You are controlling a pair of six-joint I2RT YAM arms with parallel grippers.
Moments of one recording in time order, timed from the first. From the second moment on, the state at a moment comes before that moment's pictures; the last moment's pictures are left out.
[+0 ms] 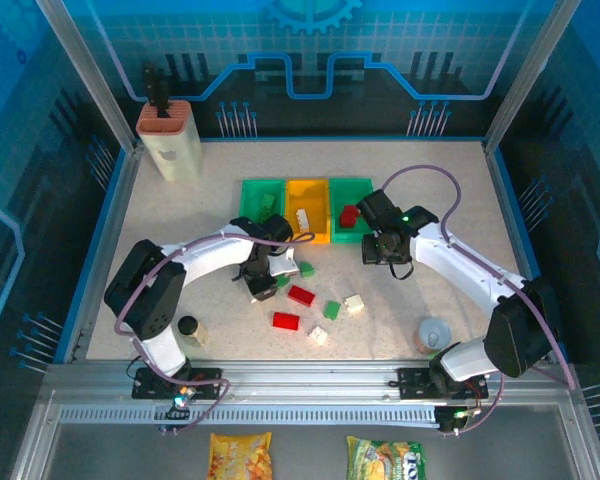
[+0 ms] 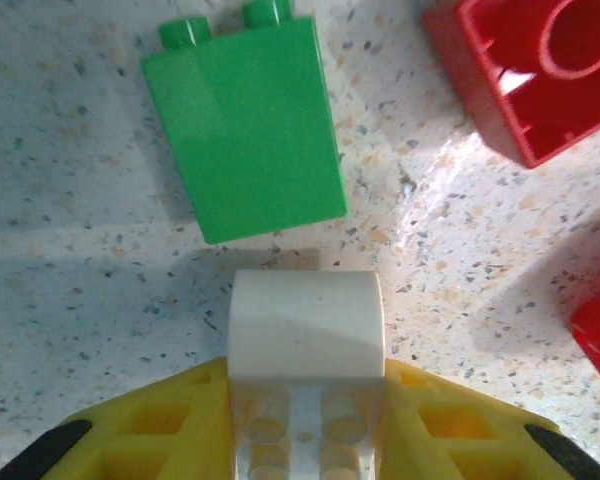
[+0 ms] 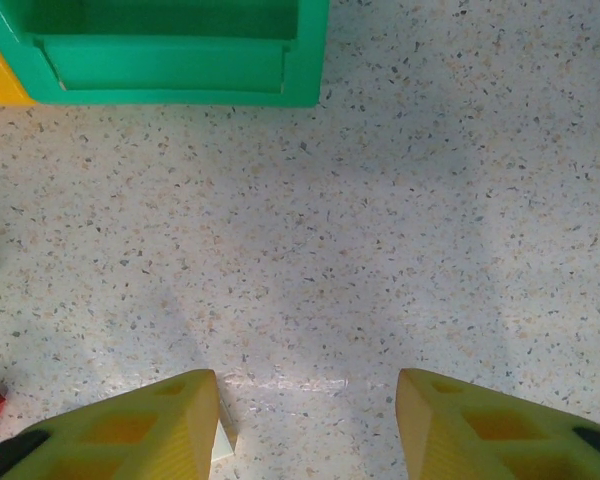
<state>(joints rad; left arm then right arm) -0.61 1.72 1.11 -0.95 0.03 0.41 0.54 1.43 1.14 -0.99 0.21 0.53</state>
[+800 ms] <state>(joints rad) -0.61 1.80 1.47 -0.89 0.05 0.32 0.54 1.34 1.10 -1.03 0.26 0.53</state>
